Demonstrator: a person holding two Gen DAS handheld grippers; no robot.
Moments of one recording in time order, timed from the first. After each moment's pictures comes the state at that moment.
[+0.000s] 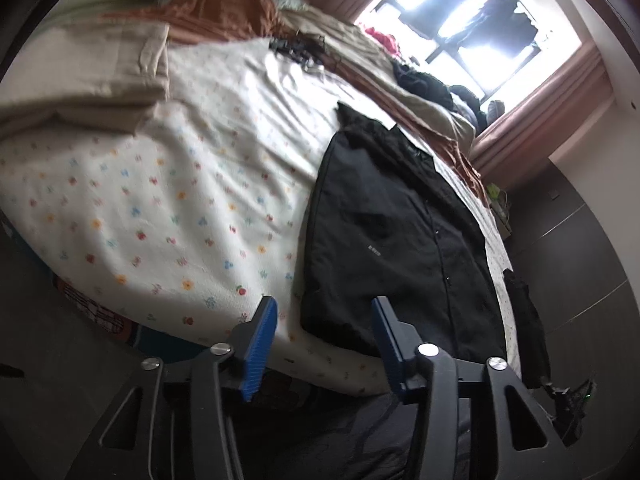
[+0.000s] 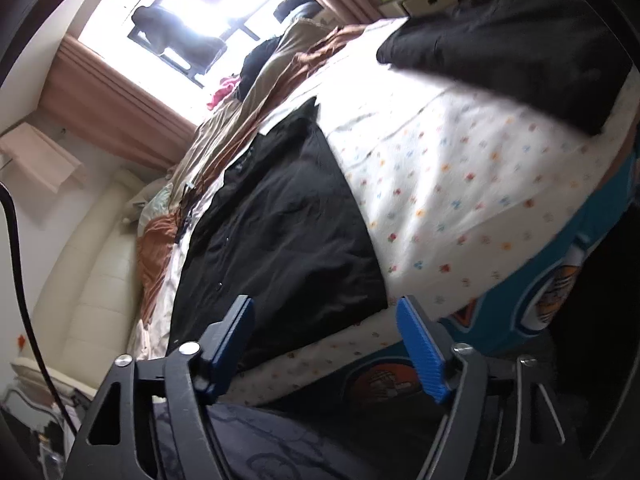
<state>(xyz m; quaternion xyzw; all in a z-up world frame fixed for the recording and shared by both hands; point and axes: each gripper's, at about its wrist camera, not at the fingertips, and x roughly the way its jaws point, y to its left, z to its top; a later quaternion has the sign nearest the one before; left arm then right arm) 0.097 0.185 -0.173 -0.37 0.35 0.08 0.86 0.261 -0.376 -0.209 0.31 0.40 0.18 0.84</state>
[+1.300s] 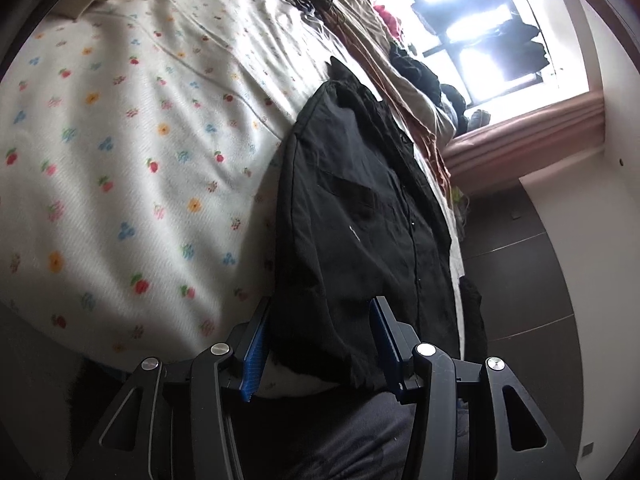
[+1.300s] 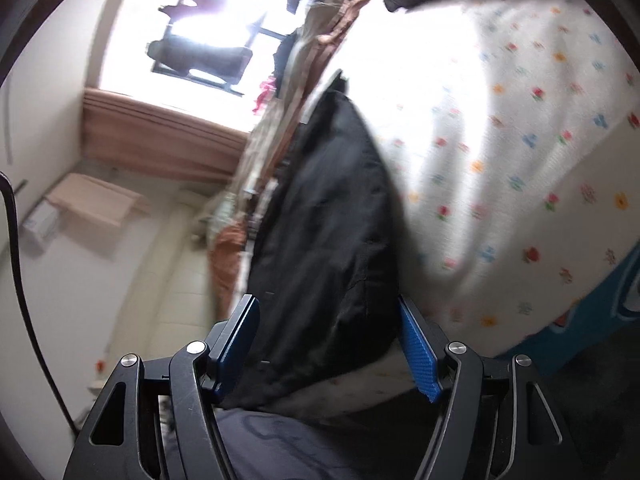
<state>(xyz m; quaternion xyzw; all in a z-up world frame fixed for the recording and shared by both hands) 0.141 0.182 -0.224 -0.48 0.35 -0.01 0.81 0.294 -0.367 -0.276 0.42 0.39 0.28 0.77</state>
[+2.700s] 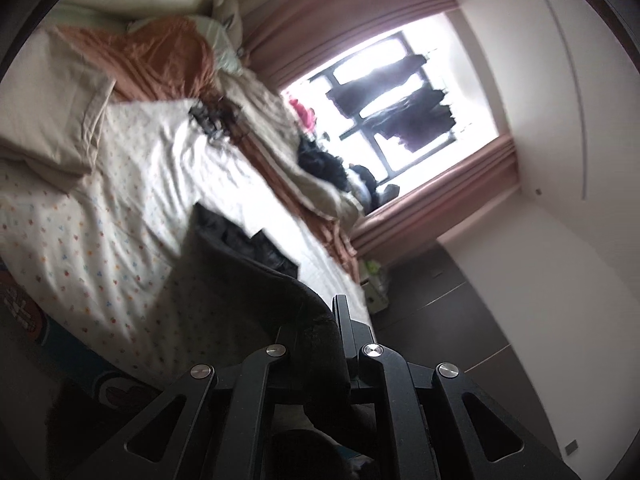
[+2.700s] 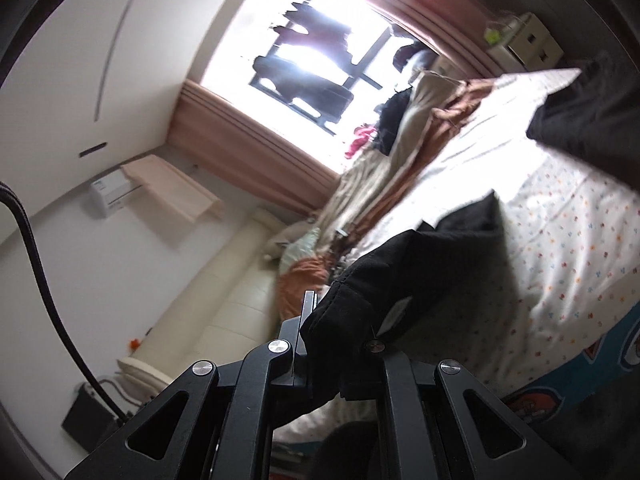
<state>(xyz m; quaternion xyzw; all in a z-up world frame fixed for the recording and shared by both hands) 0.010 0.162 -0.008 -0.47 0.14 -0.05 0.87 0.179 -0.356 -0.052 0.38 0.22 0.36 0.82</state>
